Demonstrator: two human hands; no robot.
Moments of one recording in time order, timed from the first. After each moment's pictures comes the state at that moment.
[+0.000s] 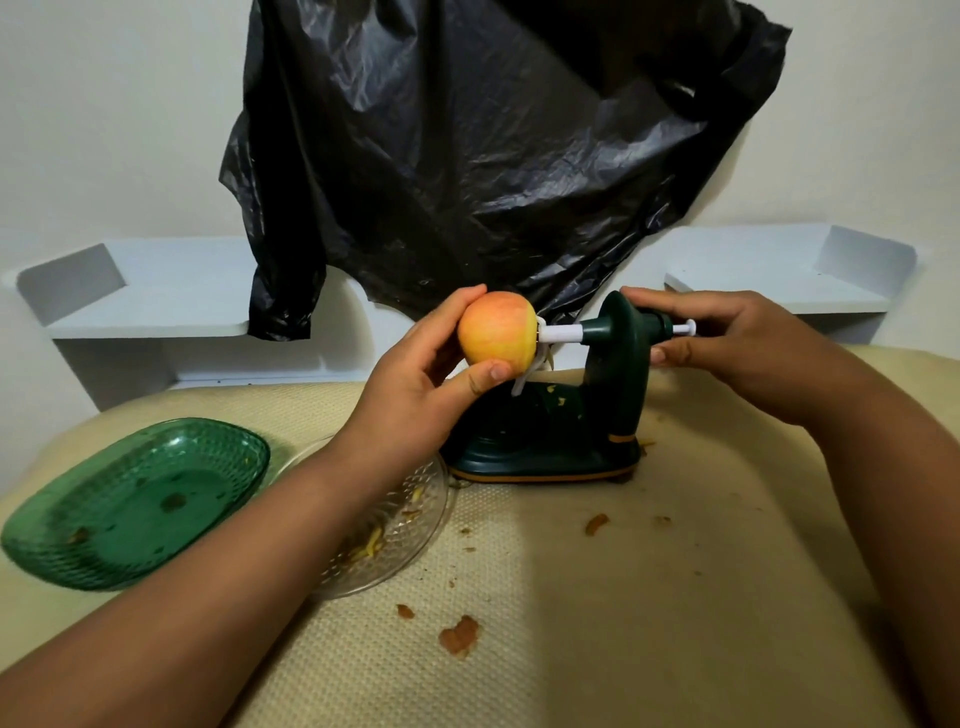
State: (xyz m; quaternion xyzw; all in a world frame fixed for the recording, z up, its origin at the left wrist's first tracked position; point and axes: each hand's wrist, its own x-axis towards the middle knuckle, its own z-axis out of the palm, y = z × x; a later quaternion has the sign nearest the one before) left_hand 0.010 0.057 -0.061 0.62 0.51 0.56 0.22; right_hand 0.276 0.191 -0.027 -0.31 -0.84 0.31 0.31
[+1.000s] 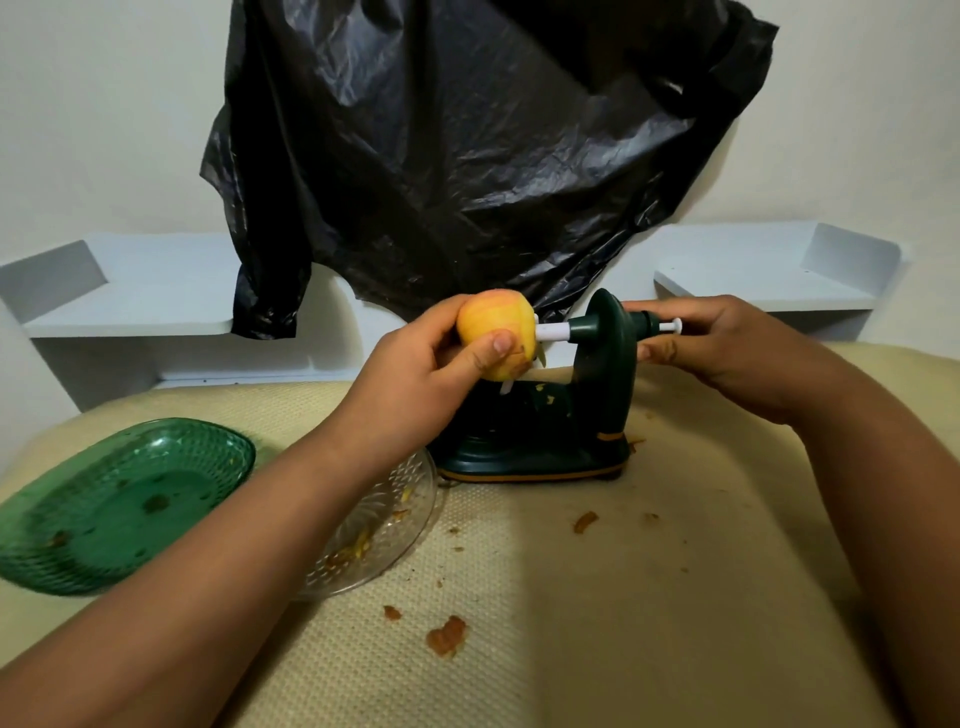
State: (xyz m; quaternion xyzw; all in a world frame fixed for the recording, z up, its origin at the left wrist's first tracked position) left_hand 0.012 0.065 -0.047 0.64 0.56 0.49 0.17; right_hand 0.275 0.191 -0.028 -0.34 -0.83 0.32 0.29
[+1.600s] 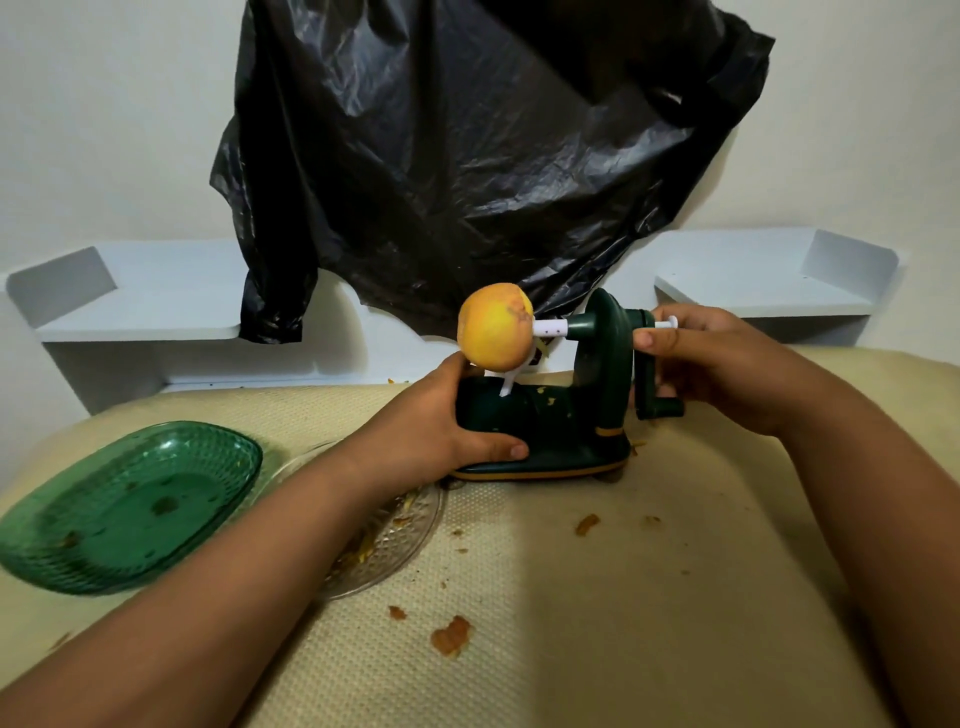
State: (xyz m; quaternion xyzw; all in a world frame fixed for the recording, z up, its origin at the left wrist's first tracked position) left_hand -0.005 0.082 -0.085 0.66 0.61 0.36 0.26; right_hand 0.268 0.197 -0.040 -0.29 -0.73 0.54 0.32
